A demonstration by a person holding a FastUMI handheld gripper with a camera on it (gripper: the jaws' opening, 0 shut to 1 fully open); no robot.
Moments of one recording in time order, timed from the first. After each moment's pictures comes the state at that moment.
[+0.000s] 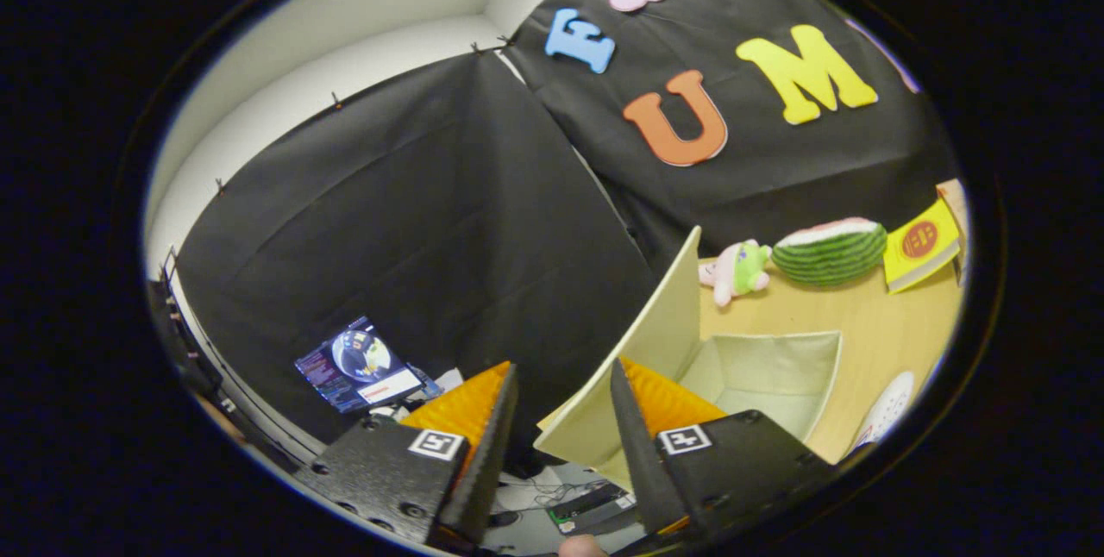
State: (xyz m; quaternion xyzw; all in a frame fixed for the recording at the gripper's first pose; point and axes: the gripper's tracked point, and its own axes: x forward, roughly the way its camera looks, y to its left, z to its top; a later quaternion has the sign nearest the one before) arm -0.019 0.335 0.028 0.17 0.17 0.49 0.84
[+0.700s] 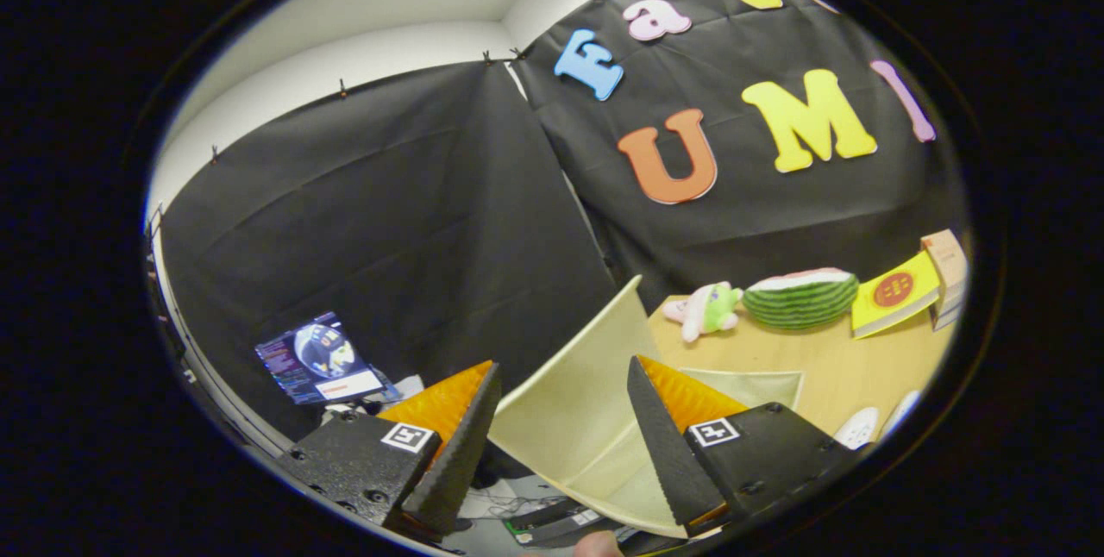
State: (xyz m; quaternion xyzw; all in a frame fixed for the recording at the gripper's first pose) arm 0.006 0.304 0.039 0.13 0.12 0.41 0.89
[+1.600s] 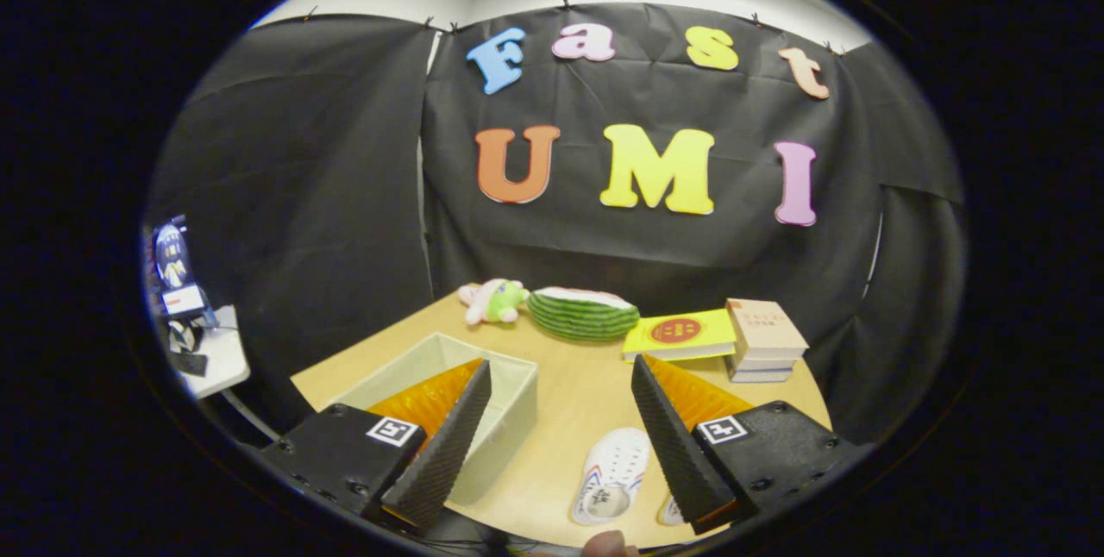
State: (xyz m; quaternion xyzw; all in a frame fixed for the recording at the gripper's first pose) arm 0.055 0.095 -0.039 -0.05 0.13 0.15 0.98
